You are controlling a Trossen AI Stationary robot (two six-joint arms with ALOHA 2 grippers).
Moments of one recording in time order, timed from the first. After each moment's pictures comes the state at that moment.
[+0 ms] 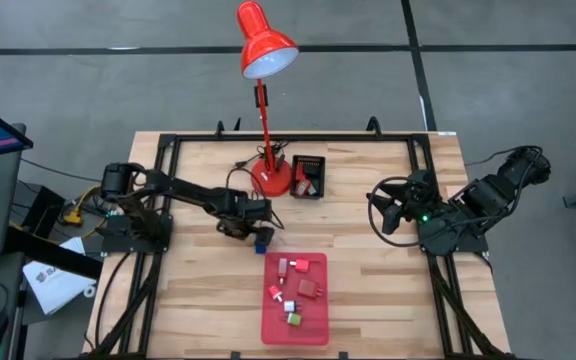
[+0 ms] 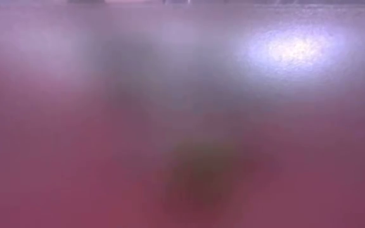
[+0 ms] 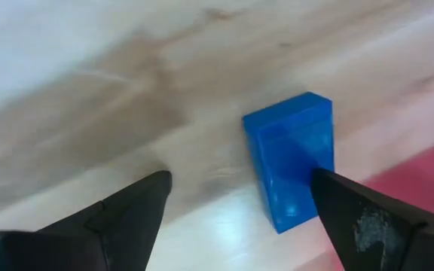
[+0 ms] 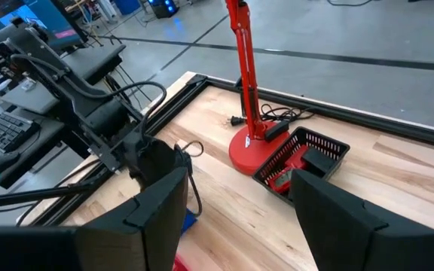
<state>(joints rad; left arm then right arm) 0.04 1.74 0.92 -0.55 0.14 -1.18 0.63 1.12 1.36 -1.13 1.07 1.25</state>
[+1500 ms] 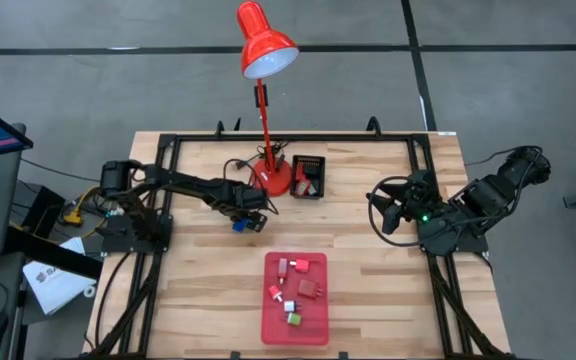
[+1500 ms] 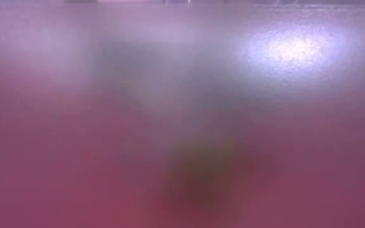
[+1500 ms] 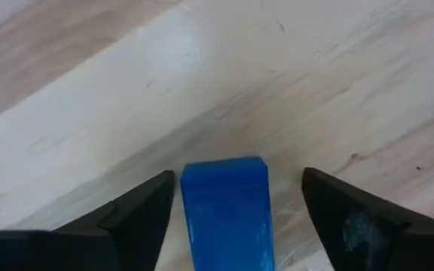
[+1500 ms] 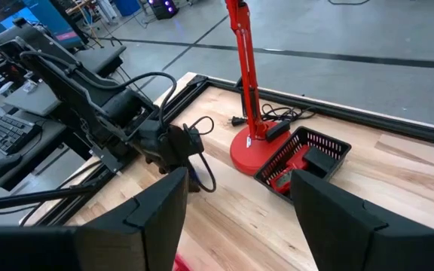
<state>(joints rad) 0.14 1.71 0.92 -0.62 -0.14 -0.90 0.63 1.12 1.36 -1.12 1.07 1.26</state>
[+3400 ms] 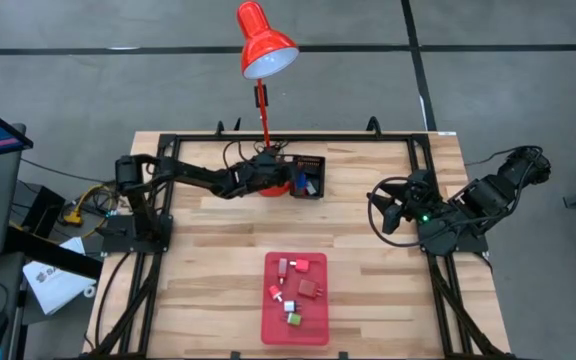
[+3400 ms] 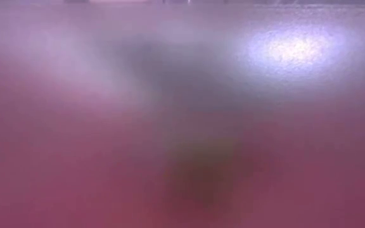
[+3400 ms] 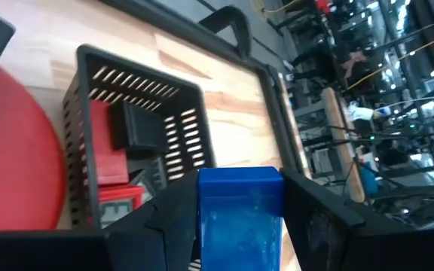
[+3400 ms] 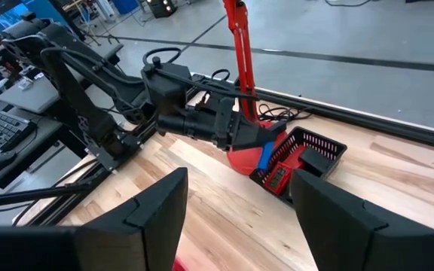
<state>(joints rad) 0.28 1.81 0.92 0.52 -0.24 -1.17 0.63 1.12 1.36 -1.14 1.07 1.26</state>
